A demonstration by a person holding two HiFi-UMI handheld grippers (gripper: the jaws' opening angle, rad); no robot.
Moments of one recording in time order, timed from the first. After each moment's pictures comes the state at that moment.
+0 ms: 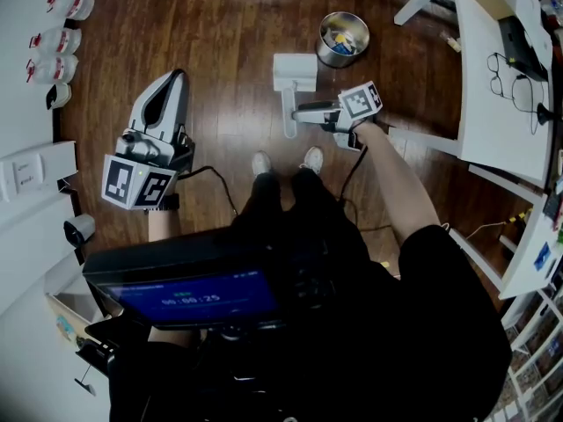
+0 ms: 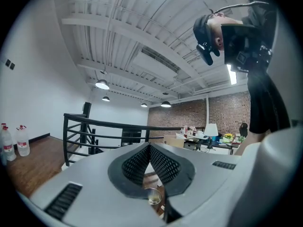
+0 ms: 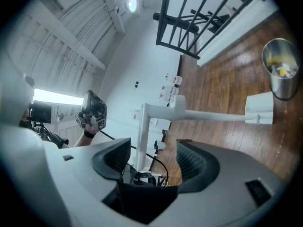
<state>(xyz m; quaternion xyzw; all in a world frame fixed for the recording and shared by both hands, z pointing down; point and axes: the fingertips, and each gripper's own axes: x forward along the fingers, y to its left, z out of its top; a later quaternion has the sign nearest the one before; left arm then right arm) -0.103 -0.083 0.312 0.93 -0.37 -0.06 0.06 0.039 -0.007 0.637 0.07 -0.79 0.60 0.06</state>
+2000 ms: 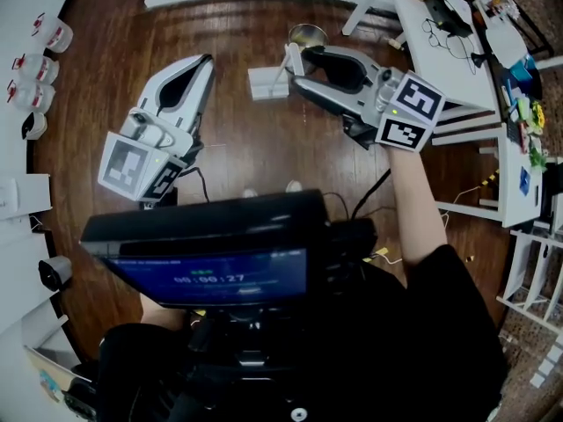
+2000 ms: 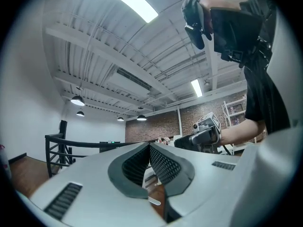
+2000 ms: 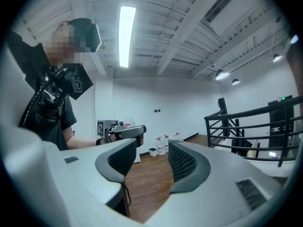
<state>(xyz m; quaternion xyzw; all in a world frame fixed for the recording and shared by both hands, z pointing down) -0.228 0.149 0.193 0.96 -0.23 -0.12 -0.04 -0.117 0.181 0.241 0.29 -0.95 0.10 0.04</state>
